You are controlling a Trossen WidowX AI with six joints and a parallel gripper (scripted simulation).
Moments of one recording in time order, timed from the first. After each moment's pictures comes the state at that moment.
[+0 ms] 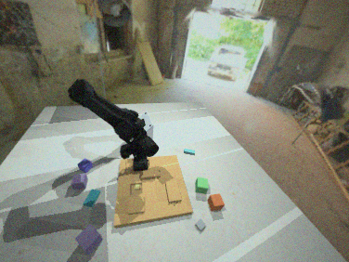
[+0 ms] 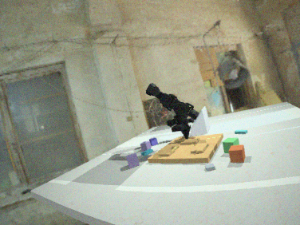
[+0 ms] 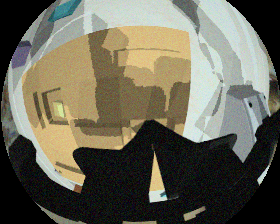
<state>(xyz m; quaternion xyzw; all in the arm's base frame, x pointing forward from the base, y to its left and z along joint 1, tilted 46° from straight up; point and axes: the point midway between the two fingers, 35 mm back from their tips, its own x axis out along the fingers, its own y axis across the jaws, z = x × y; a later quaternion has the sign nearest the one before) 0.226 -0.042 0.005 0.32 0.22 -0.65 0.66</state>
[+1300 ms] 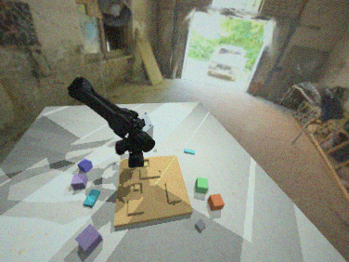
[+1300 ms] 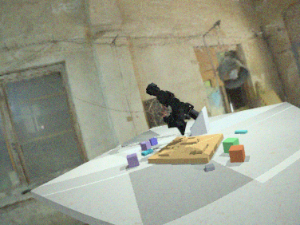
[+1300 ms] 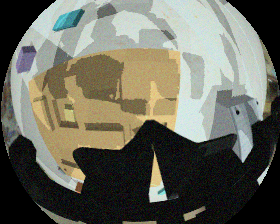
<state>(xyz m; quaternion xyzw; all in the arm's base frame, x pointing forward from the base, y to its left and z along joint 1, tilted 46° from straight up) 0.221 -0.039 0.034 0.31 0.22 -0.65 0.66</state>
